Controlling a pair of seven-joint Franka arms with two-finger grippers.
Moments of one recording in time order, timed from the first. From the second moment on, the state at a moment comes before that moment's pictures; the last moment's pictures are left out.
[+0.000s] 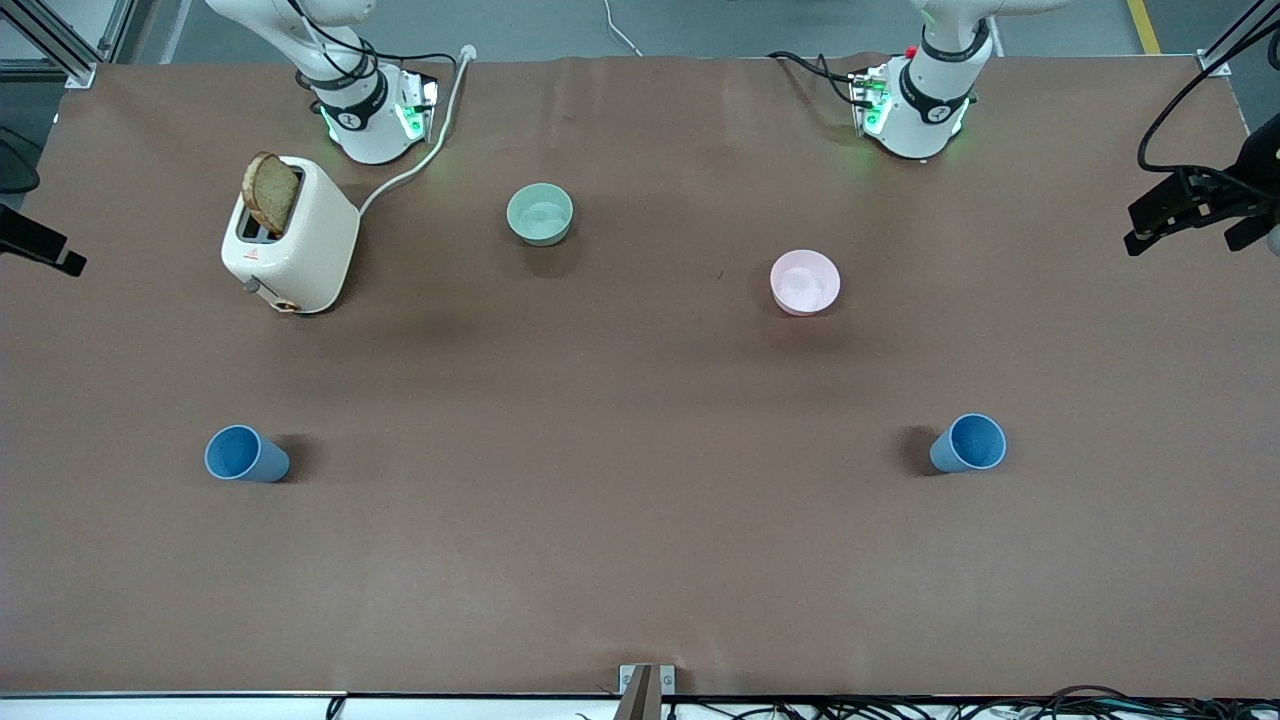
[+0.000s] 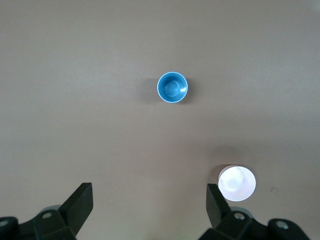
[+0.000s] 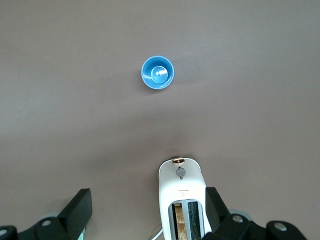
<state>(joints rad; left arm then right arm) 0.00 0.01 -0.06 -1.44 0.03 1.48 -0.07 -0.07 0.04 -0.10 -1.47 0.04 1.46 0.05</state>
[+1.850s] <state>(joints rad) 0.05 0.47 -0.06 -1.71 0.03 2.12 -0.07 -0.10 0.40 -0.10 -1.63 0.04 2.06 -0.06</state>
